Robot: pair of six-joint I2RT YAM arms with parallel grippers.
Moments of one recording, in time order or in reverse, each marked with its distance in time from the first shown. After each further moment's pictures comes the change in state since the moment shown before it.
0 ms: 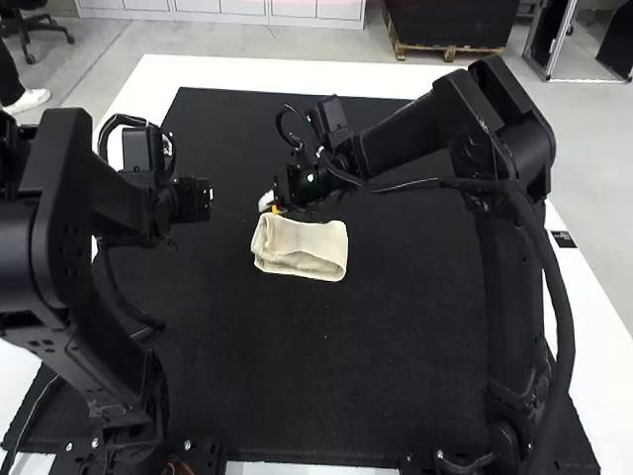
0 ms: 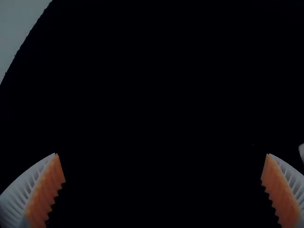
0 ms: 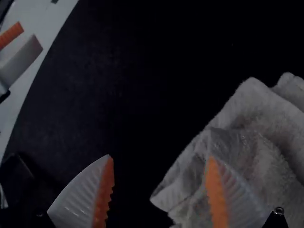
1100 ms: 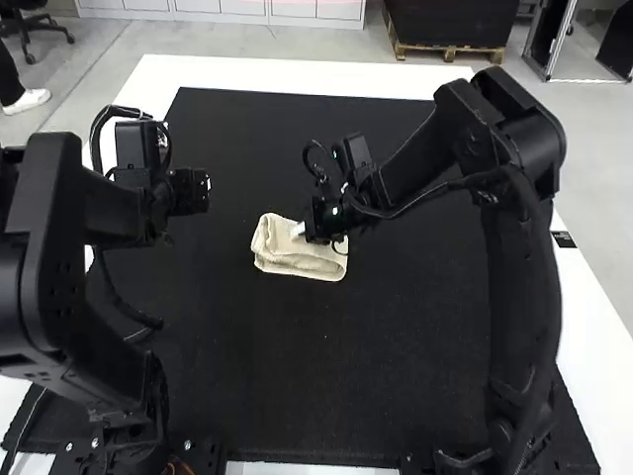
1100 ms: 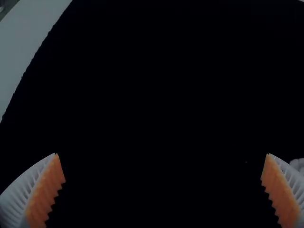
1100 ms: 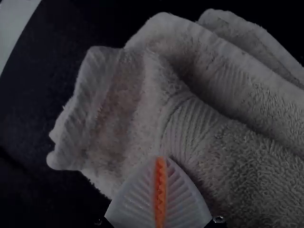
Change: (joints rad) left arm 0.001 -0.087 -0.012 -0.010 0.002 0.002; right arm -0.090 0.010 -0.261 0.221 -0.026 -0.060
